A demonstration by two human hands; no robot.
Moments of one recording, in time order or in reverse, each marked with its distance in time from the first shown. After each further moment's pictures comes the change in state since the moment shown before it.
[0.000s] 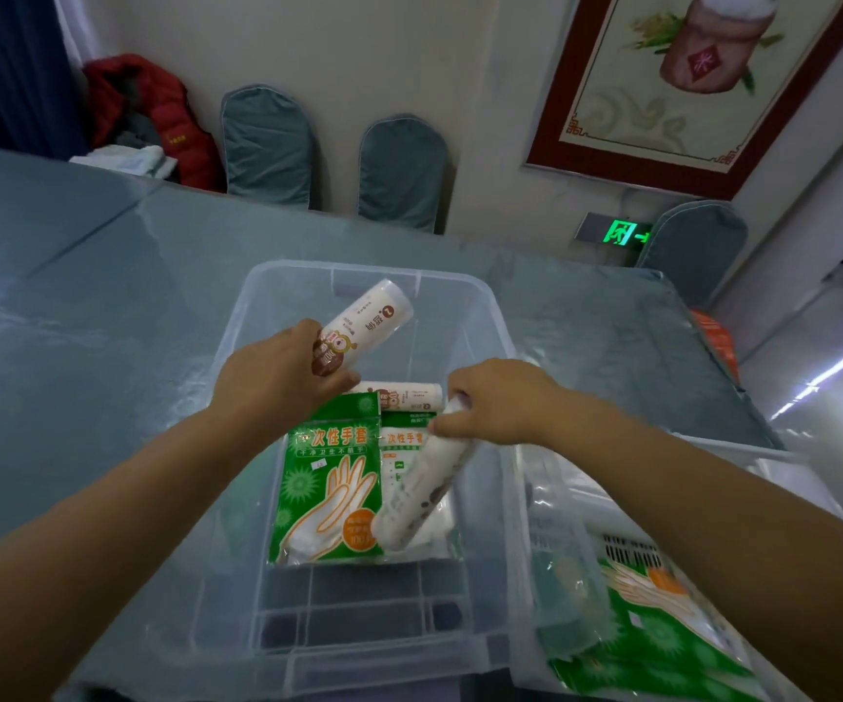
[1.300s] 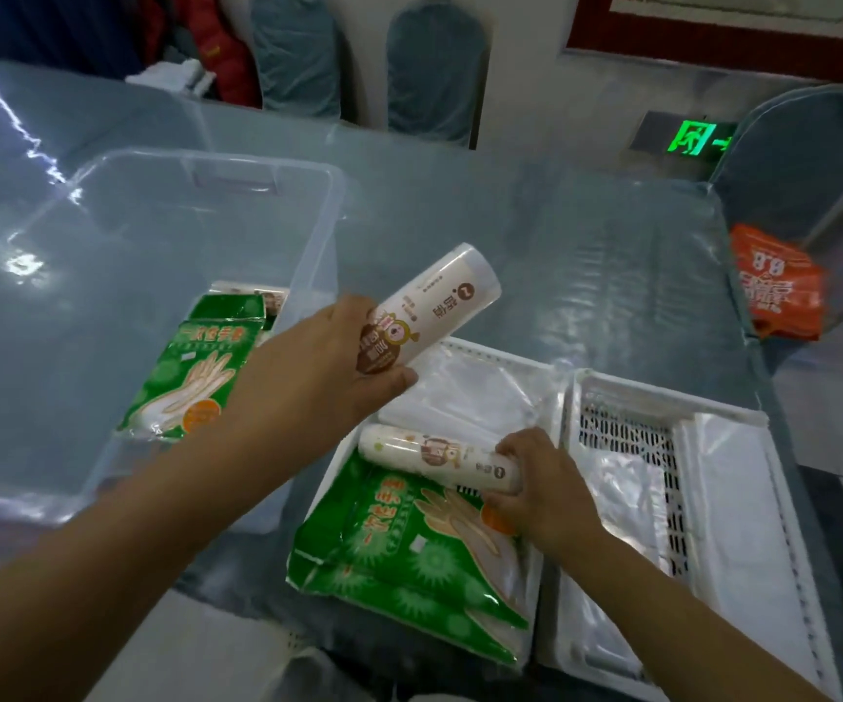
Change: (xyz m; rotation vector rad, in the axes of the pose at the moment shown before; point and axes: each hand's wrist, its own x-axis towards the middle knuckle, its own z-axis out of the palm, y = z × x) left_hand -0.071 0.314 0.095 -0.010 -0.040 -0.053; right_hand -0.183 0.271 0.192 0.581 0.226 0.079
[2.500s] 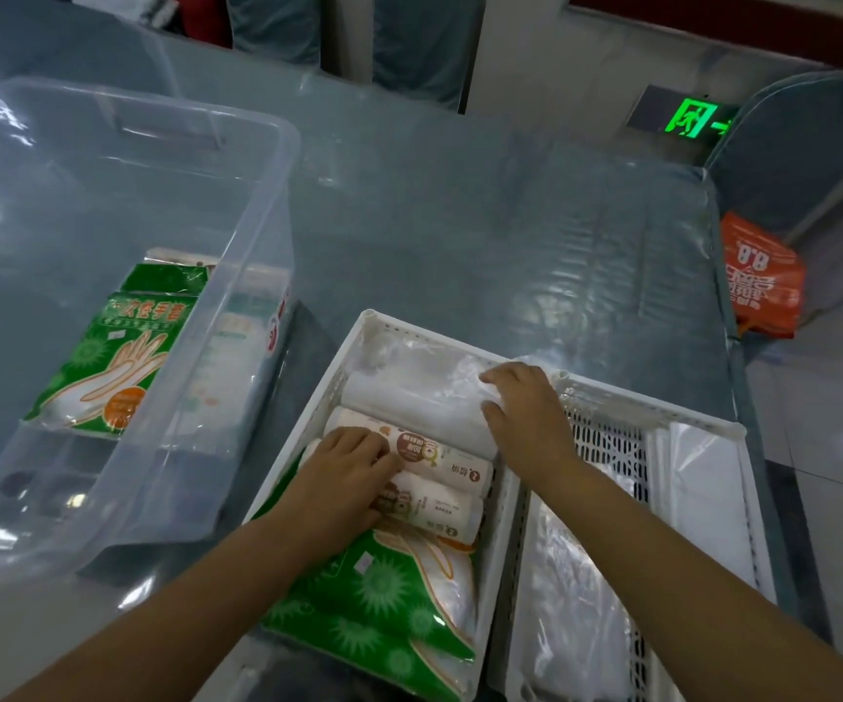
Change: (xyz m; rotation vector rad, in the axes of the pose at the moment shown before) left_hand -0.024 -0.020 0.160 0.198 -0.359 0.375; right_hand 0.086 0.031 -0.021 -0.160 0.072 -0.058
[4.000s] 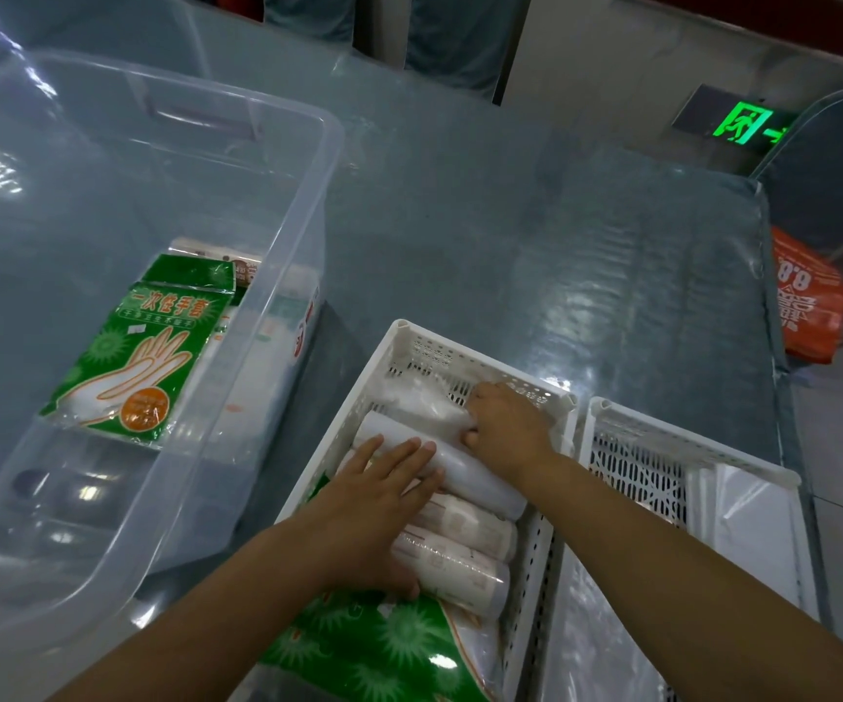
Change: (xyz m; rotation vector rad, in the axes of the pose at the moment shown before) left_hand 0.007 -0.019 0.011 -0.039 -0.270 0.053; right_hand 0.052 -0.014 0.055 -0.255 -0.301 -0.119
